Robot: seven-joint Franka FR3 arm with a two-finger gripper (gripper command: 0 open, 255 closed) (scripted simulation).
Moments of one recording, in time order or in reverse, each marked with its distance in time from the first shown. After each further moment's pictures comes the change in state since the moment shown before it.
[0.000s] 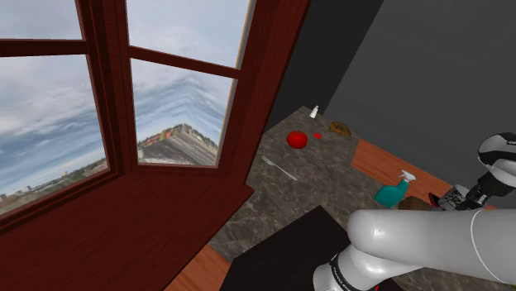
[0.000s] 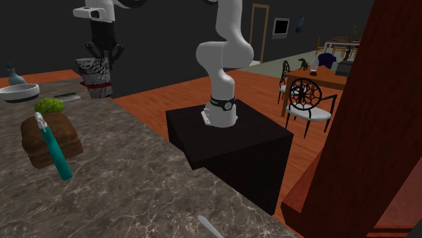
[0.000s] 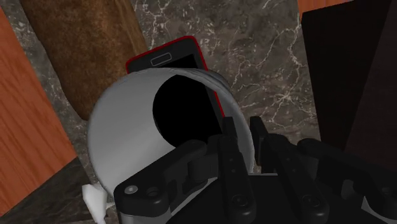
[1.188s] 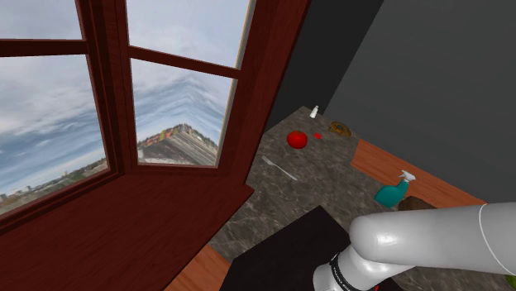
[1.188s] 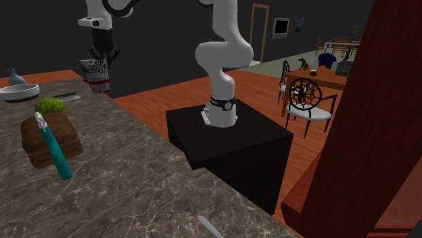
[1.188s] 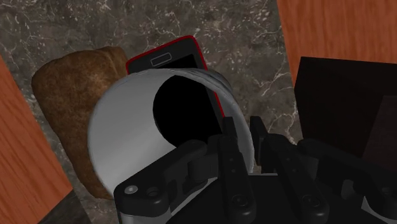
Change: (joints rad) arm 0.194 0.061 -0.464 0.219 -0.006 0.039 -0.311
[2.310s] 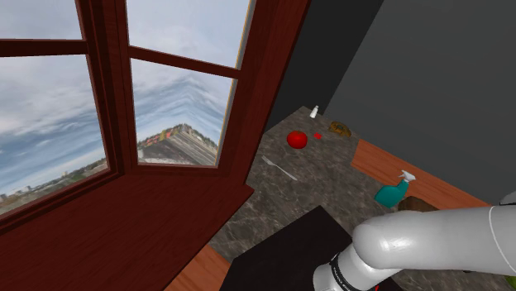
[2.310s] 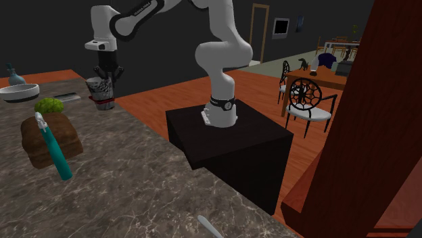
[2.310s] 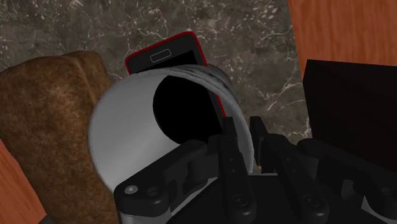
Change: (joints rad) arm 0.179 -0.025 -0.253 -0.097 -0.101 0.194 0.053
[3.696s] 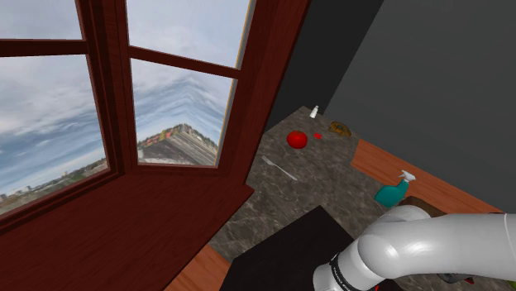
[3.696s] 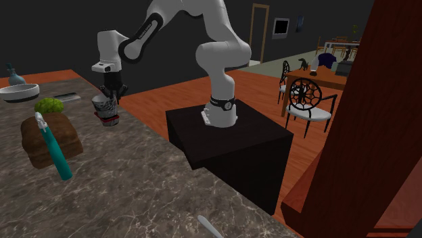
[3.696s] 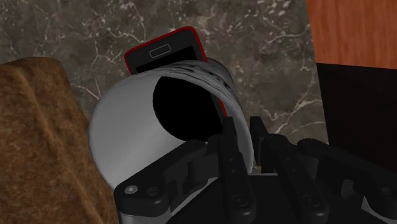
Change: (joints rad) arm 0.221 -0.099 -0.290 -0.029 -0.185 0.163 0.108
